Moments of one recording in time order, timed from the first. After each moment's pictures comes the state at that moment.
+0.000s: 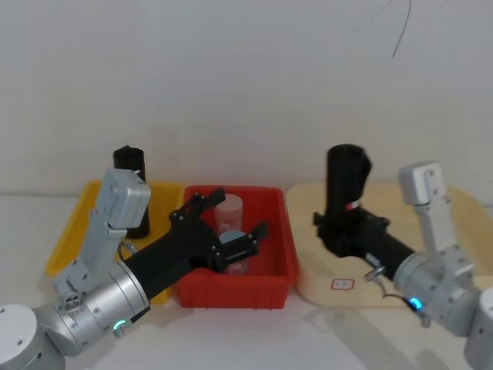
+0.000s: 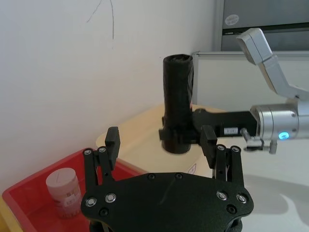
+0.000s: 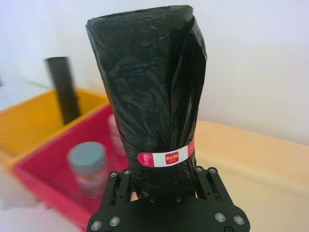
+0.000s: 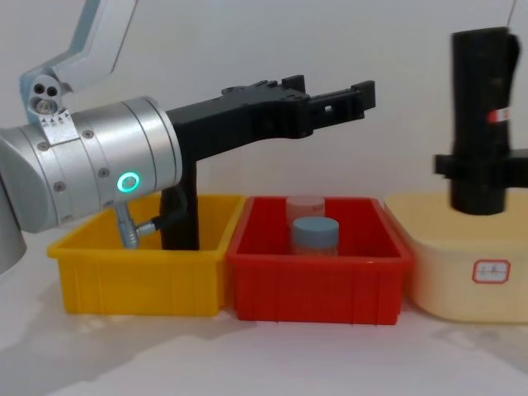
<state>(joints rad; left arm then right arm) -0.40 0.29 0.47 -1.54 -0.48 -0.04 -0.54 0.33 0.39 -0.29 -1.52 0.38 0.23 0.26</state>
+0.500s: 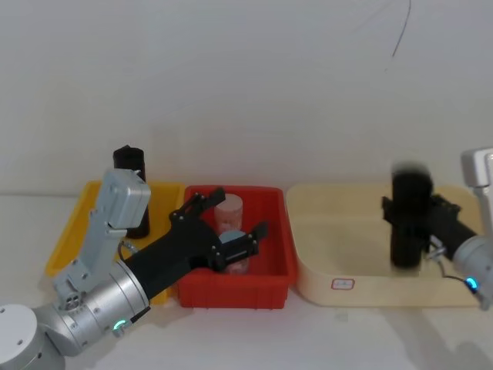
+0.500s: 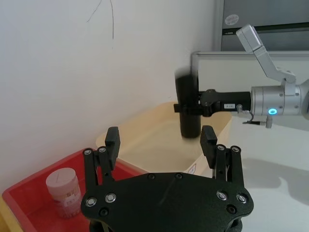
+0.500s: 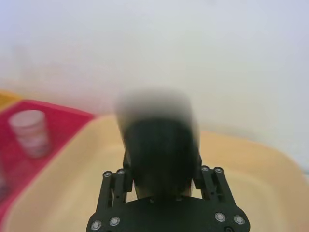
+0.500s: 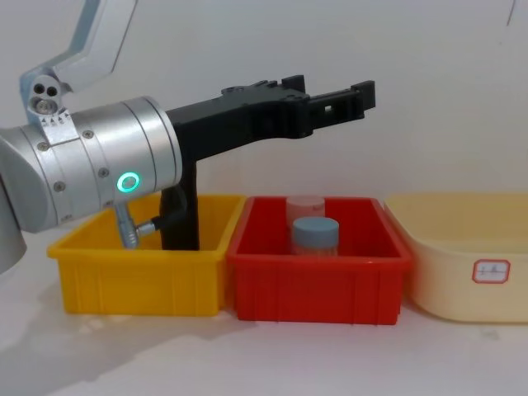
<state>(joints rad) -0.40 0.29 0.47 -1.54 -0.48 -0.04 -0.54 0.36 0.44 -0.18 -1.46 0.34 0.26 0.18</state>
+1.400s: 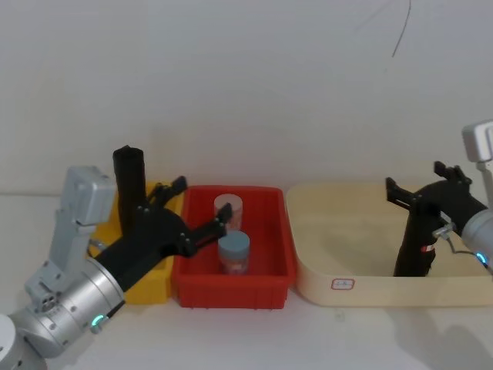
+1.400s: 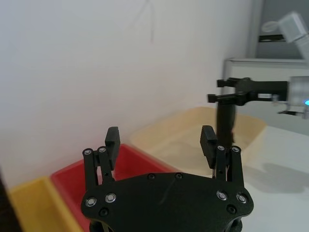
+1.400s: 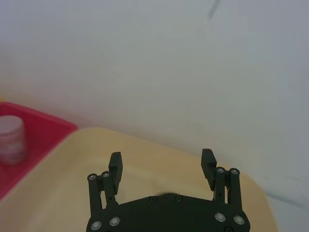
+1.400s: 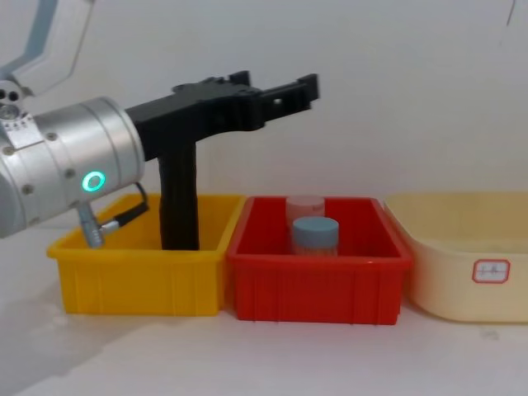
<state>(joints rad) -0.36 0.30 0.41 -1.55 -0.47 -0.07 -0.45 0.42 0.48 -0.19 -1.46 0.26 0.29 0.17</state>
